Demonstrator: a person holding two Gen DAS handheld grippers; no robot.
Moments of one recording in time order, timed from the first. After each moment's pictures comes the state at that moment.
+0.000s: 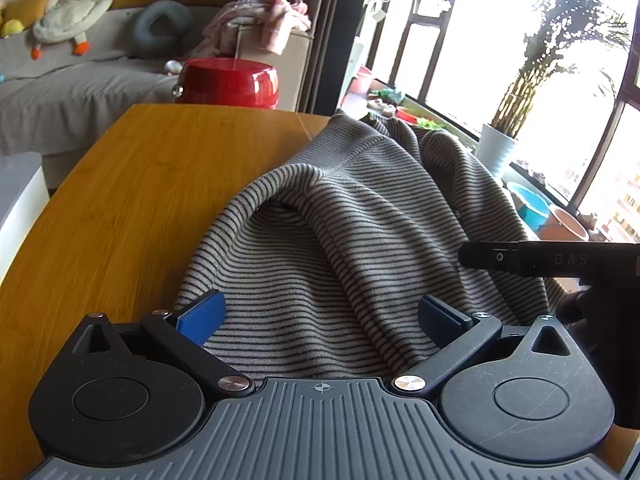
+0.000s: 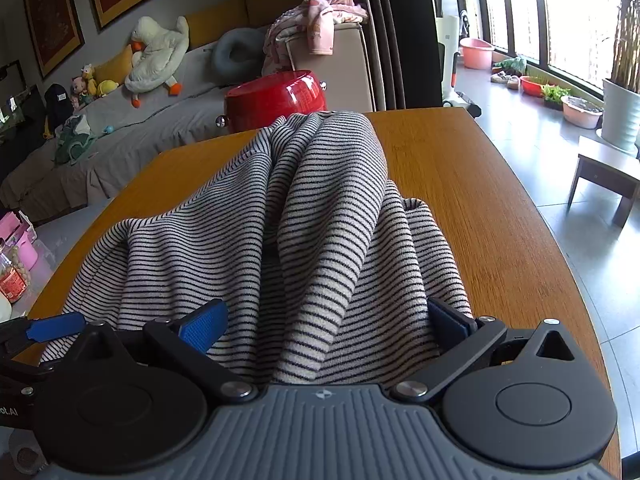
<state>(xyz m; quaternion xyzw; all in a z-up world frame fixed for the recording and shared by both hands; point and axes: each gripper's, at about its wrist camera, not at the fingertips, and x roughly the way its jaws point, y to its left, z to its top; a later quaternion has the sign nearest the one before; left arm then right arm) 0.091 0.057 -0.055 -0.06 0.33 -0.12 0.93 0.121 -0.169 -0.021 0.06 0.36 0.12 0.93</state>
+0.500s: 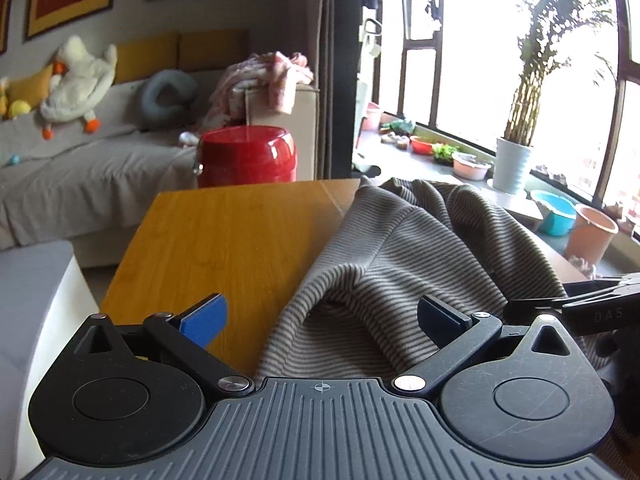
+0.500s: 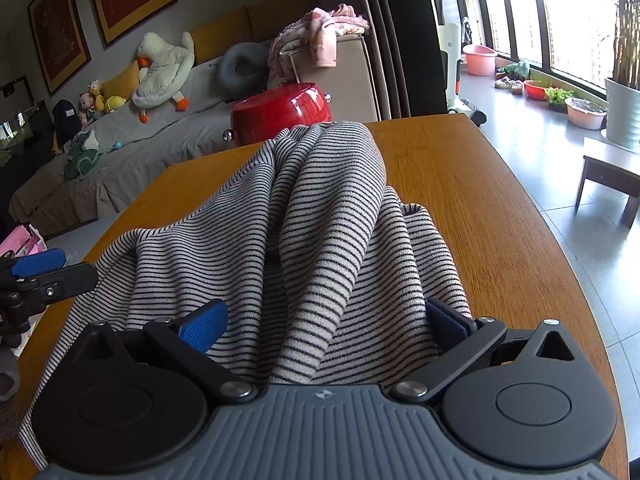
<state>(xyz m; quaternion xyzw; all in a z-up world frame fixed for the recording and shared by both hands) 0.108 0.059 -0.015 0.03 0.26 -0.09 0.96 0.112 -0.179 -0.022 0.09 0.33 0.13 0.93</state>
